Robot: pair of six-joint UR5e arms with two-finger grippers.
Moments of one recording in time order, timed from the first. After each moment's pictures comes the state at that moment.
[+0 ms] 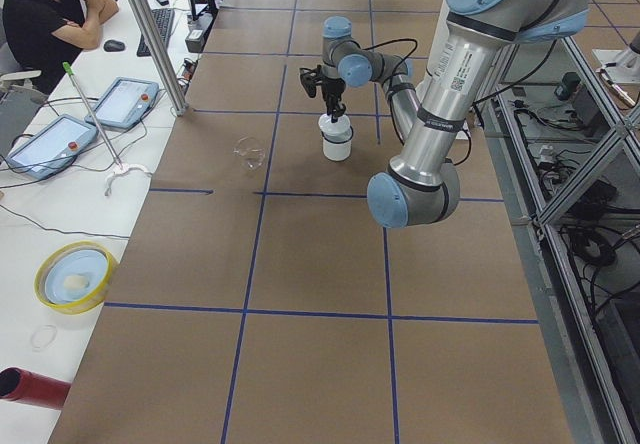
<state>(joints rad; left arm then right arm) -0.60 -2.05 -2.09 -1.35 -1.94 -1.60 1.57 -1.68 1.66 -1.57 2.29 0.01</state>
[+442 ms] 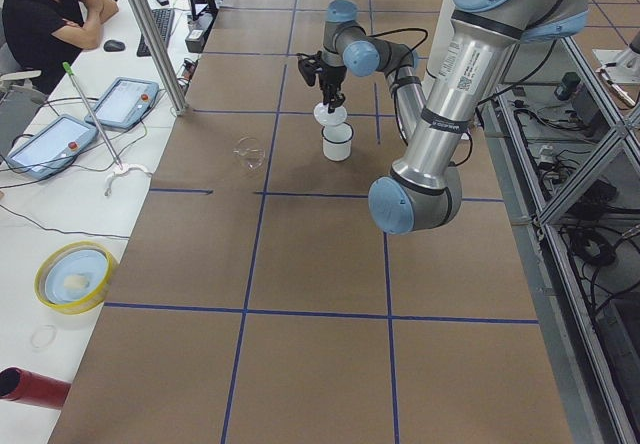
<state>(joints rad) -0.65 -1.98 -2.23 -1.29 -1.94 -1.59 1.57 -1.68 1.66 -1.57 2.29 0.01</state>
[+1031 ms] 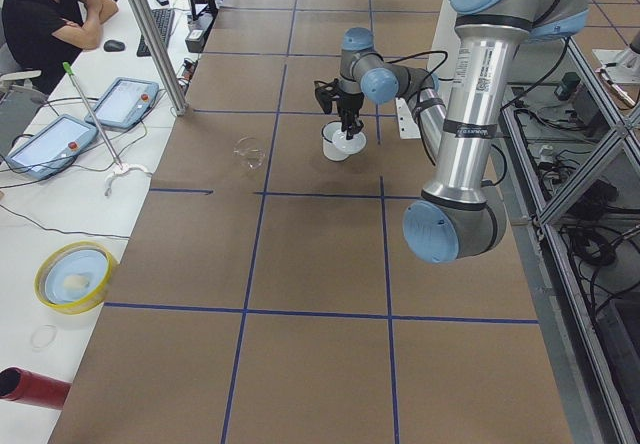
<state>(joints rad) -0.58 -1.72 -2.30 -1.42 -1.94 -1.56 1.57 -1.68 1.66 -1.57 2.29 0.01</state>
